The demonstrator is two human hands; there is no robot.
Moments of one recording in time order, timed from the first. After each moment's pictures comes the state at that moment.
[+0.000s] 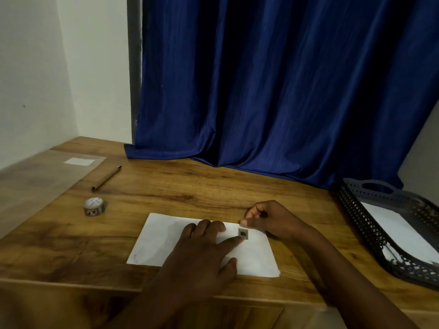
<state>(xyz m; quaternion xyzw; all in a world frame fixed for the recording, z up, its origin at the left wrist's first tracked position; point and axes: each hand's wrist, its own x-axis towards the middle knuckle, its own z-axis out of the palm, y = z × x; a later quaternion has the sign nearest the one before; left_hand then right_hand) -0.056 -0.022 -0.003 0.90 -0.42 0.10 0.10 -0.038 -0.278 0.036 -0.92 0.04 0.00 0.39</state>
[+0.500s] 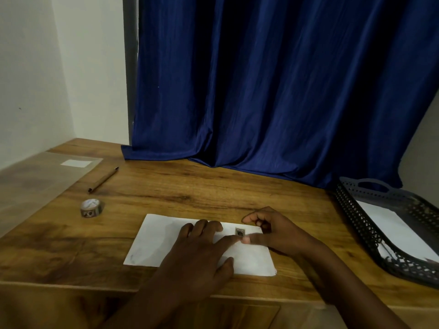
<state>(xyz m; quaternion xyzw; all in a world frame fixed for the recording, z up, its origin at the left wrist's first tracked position) -0.056 -0.023 -0.003 0.90 -0.42 0.09 0.10 -0.071 -0.280 0.027 -0.93 -0.01 -0.03 0.37</state>
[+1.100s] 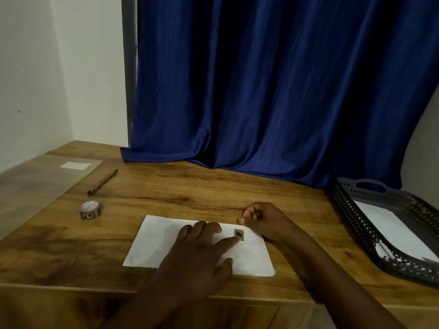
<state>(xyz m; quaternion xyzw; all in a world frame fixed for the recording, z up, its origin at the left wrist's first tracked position) -0.056 -0.023 -0.004 0.90 -0.42 0.09 0.10 -0.039 -0.272 0.027 -0.92 0.09 -0.05 0.37</state>
